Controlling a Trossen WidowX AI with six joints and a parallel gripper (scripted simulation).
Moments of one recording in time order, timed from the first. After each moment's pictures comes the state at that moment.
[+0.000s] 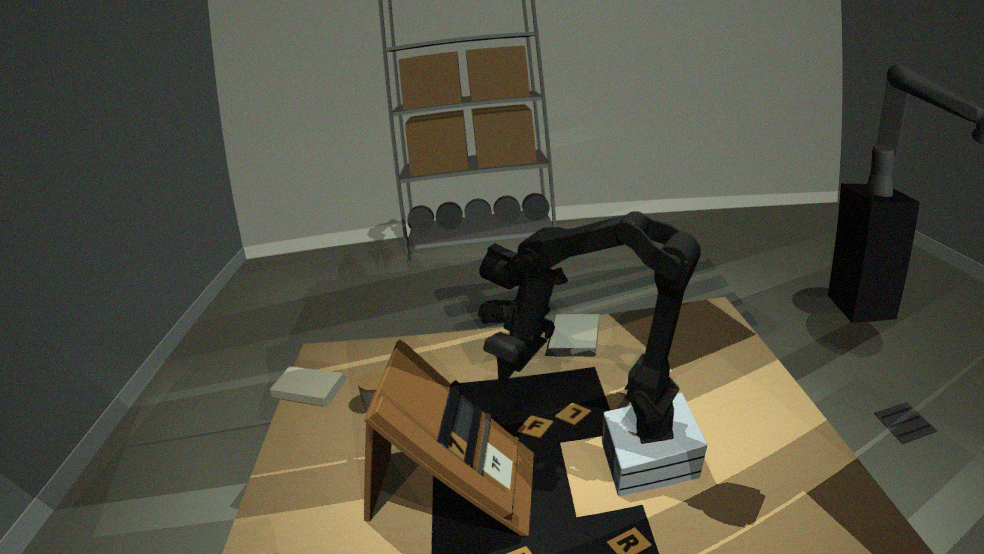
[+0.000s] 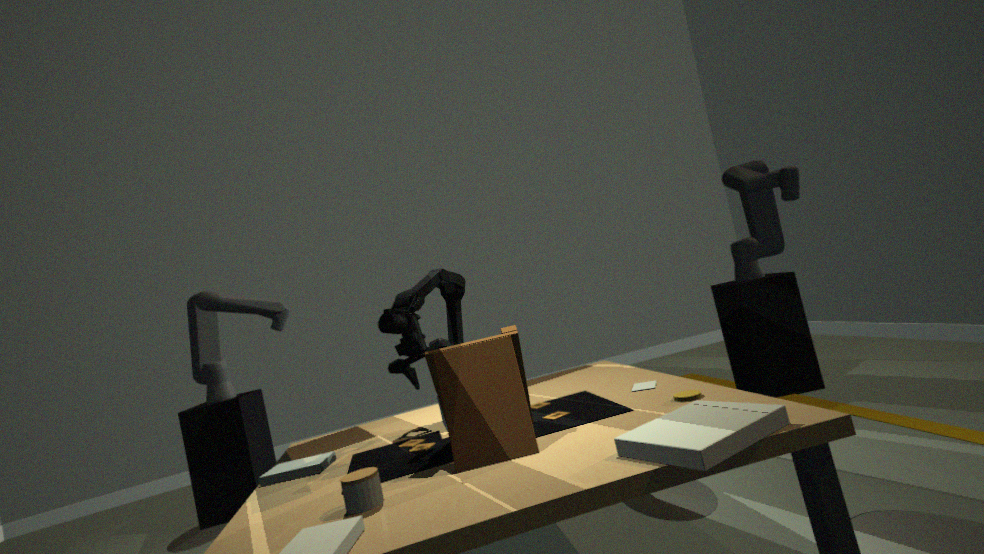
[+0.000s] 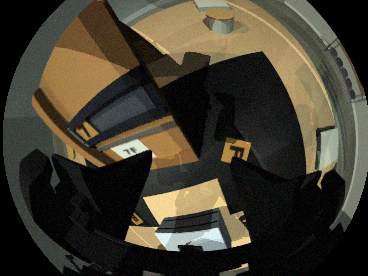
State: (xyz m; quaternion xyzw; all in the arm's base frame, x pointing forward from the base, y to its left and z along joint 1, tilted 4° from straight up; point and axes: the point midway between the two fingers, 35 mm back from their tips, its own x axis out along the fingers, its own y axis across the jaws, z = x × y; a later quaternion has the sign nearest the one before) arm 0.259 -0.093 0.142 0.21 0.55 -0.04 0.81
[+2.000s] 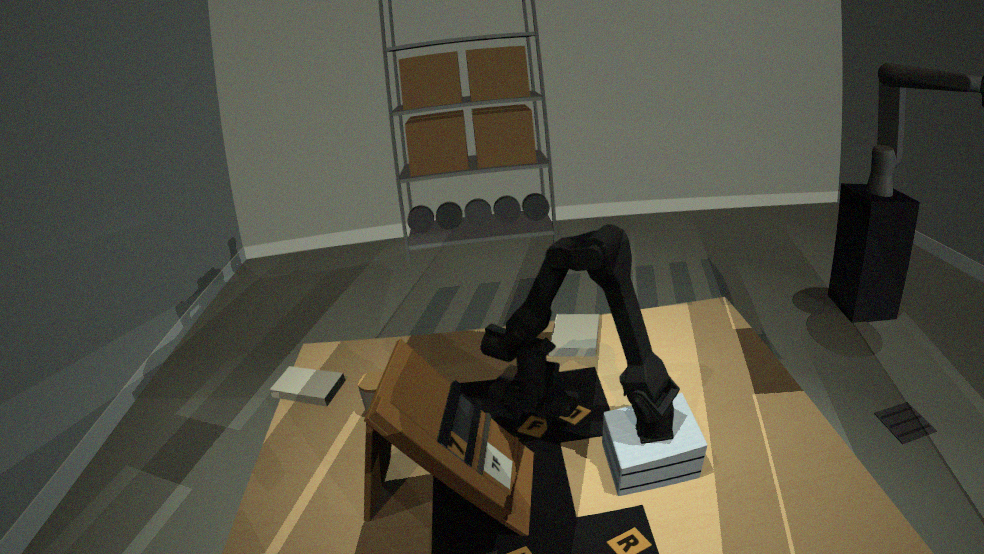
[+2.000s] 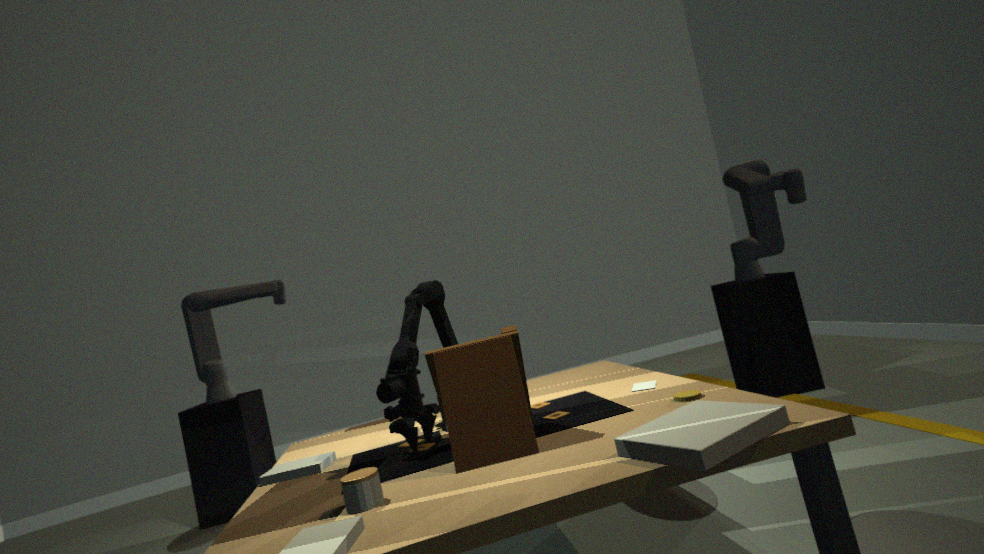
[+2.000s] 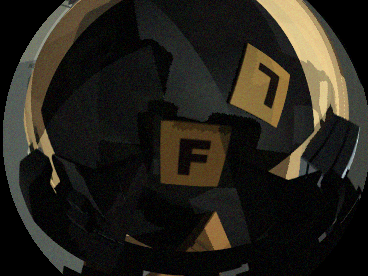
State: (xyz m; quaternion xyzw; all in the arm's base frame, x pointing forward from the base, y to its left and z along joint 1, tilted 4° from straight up) arm 0.247 -0.144 -0.033 0.63 0.37 -0.56 0.38
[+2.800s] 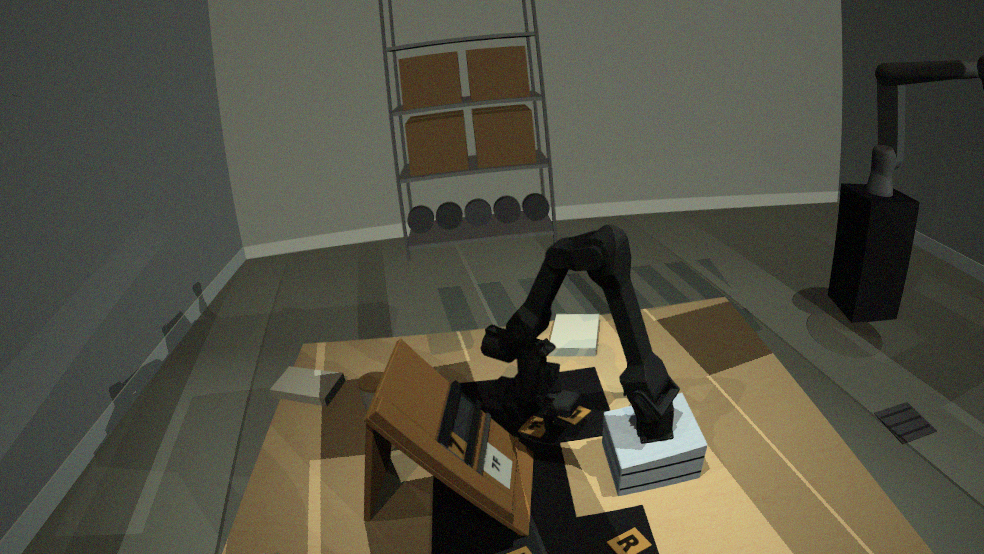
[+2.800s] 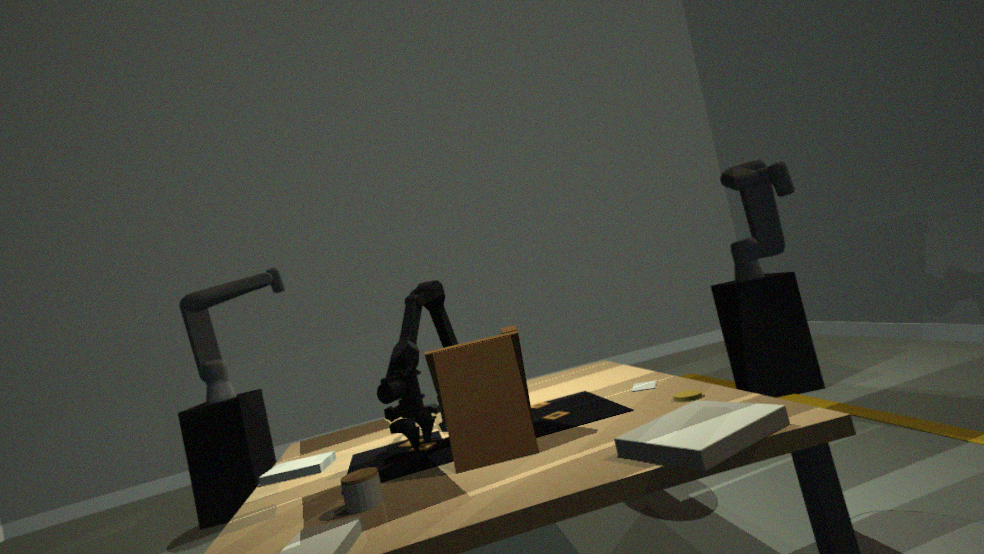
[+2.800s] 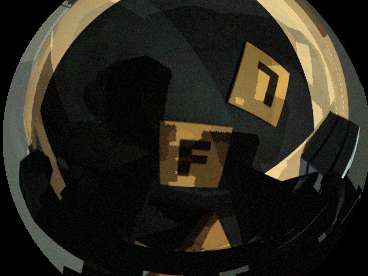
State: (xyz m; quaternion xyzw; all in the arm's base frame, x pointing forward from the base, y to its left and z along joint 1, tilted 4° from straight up) arm 0.246 -0.143 -0.035 0.63 0.37 -0.57 0.38
